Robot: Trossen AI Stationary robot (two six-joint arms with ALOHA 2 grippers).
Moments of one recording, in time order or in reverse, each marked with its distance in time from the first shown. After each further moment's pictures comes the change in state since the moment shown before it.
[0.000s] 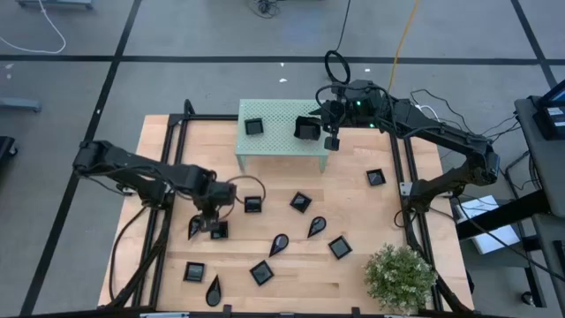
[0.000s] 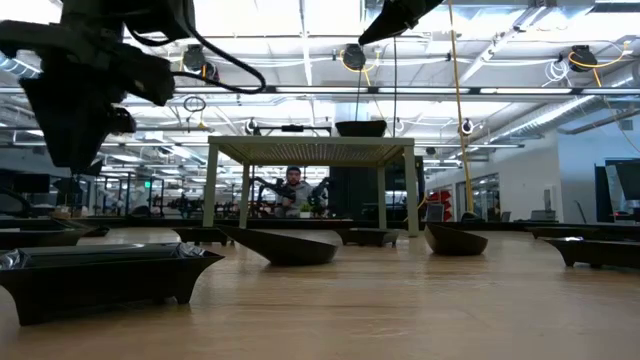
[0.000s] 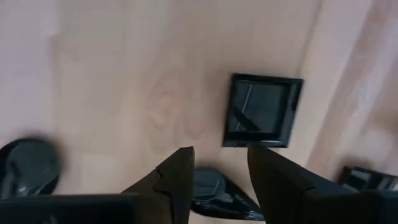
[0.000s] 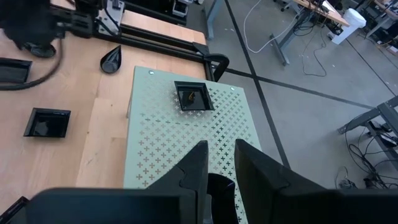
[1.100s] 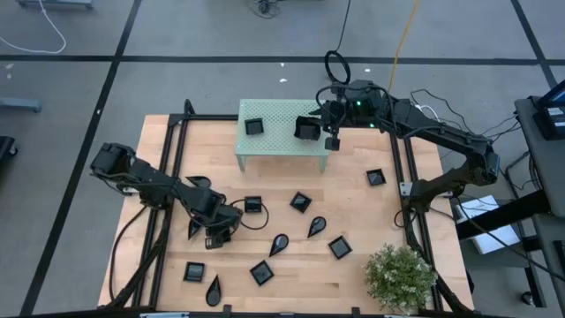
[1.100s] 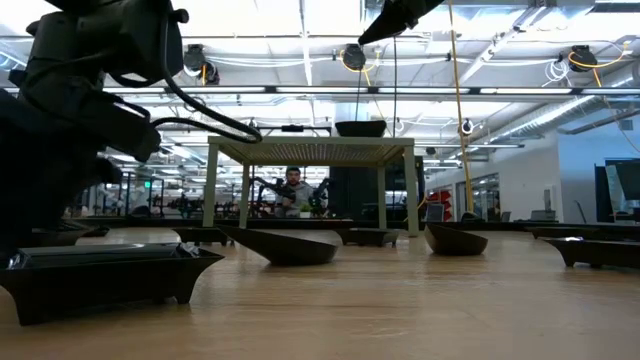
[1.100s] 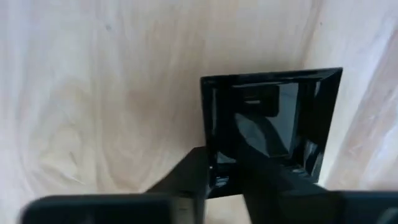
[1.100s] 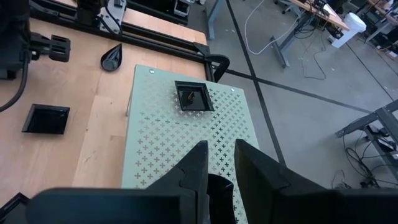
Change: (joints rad) left arm -0.164 0.221 -0.124 0.345 0.019 -0.106; right arm 0.000 0.000 0.000 0.000 -0.003 -0.024
